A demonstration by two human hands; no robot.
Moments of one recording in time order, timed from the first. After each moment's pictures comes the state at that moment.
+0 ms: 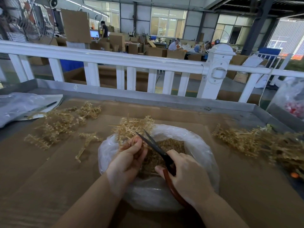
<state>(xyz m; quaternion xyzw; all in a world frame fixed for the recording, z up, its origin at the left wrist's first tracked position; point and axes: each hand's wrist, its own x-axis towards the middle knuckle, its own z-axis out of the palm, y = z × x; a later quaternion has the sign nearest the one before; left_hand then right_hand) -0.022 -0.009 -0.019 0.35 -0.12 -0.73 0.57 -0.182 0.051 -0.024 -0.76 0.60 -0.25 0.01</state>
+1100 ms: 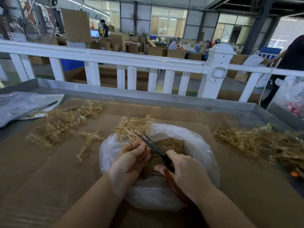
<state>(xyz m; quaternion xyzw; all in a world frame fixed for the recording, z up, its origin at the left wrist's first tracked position) -0.024 -0.005 -0.024 0.38 -0.16 -0.74 0.53 -0.184 0.044 -0.022 -0.79 0.58 -0.22 0.03</state>
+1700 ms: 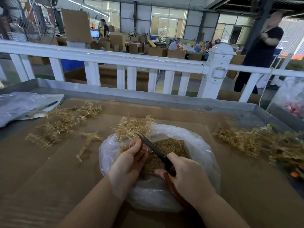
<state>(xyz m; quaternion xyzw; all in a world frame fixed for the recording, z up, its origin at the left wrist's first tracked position) -0.024 -0.005 -0.026 0.35 -0.13 -0.73 0.57 -0.186 0.049 -0.031 -0.79 0.56 -0.25 0.00</state>
